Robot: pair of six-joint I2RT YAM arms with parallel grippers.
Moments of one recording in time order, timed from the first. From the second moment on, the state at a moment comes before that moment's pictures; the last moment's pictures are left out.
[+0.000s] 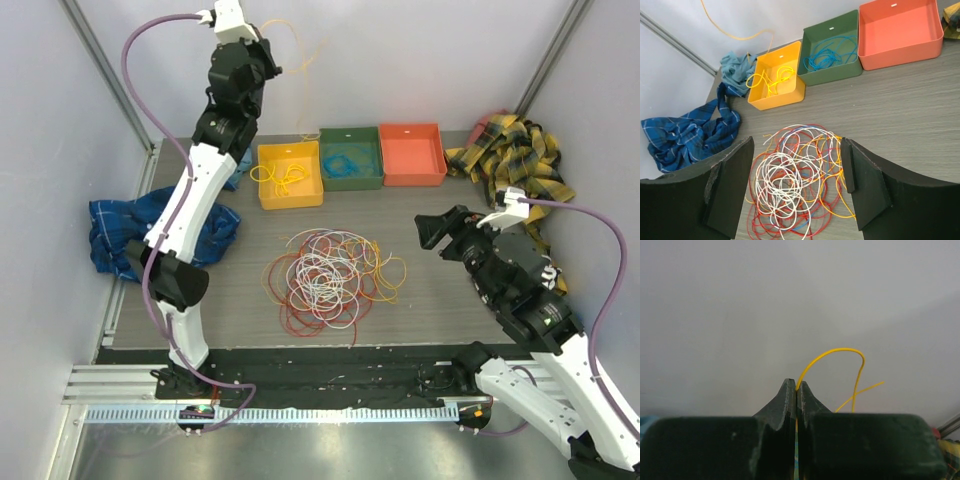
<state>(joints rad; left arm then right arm) -0.42 1.90 2.23 -0.11 -0.38 -0.24 0.57 0.61 0.95 -0.49 0.33 0.55</state>
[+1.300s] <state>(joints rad) -0.38 2.07 1.99 -0.17 -0.41 -0.29 0.57 0.65 0.84 -0.45 0.35 0.52</state>
